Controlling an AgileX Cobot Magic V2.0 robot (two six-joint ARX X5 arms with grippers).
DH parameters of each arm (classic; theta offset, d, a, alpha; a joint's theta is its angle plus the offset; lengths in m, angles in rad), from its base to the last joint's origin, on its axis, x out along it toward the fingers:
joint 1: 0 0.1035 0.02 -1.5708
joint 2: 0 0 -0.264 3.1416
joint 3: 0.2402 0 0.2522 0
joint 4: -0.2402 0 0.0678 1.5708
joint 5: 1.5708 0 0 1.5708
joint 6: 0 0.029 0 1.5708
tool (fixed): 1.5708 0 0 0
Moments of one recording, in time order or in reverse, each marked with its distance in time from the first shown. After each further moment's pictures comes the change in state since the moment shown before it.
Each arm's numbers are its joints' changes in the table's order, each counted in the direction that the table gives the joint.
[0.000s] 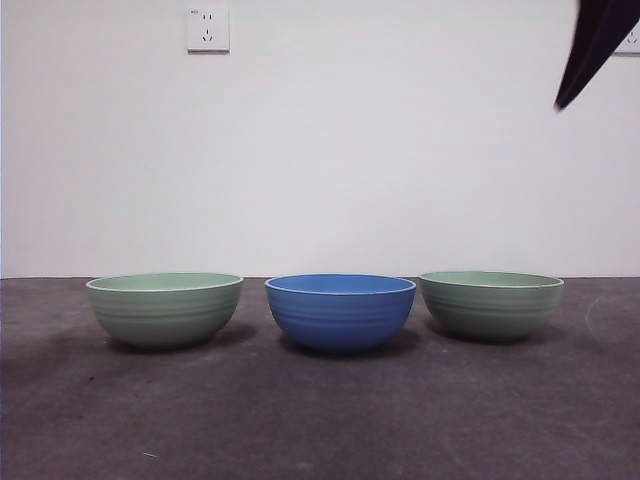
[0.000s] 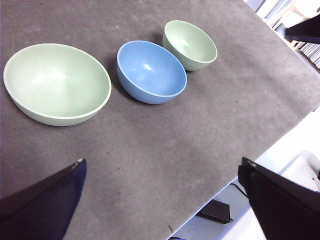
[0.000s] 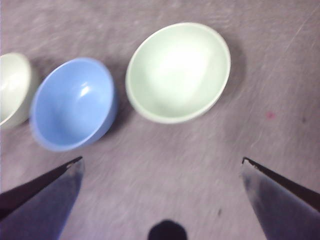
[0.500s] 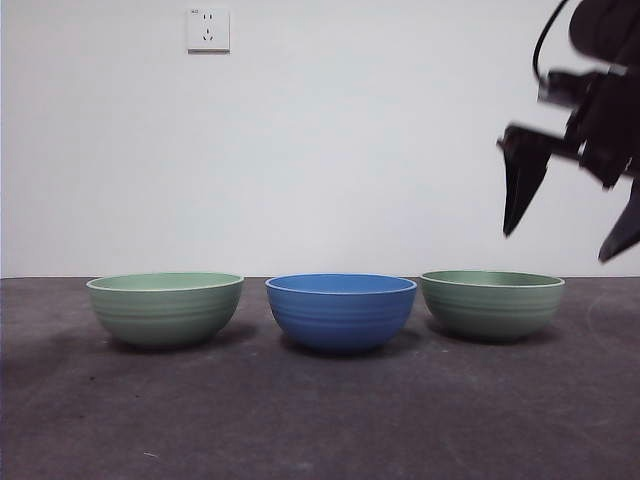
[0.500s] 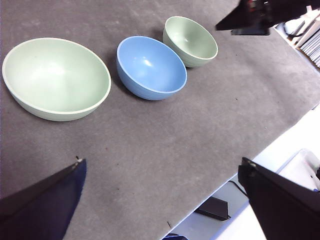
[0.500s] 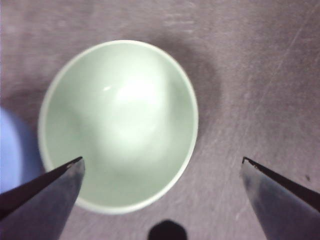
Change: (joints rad) left arm 0.000 0.000 0.000 -0.016 0.000 0.000; right arm 0.000 0.514 0.174 0.166 0.084 0.011
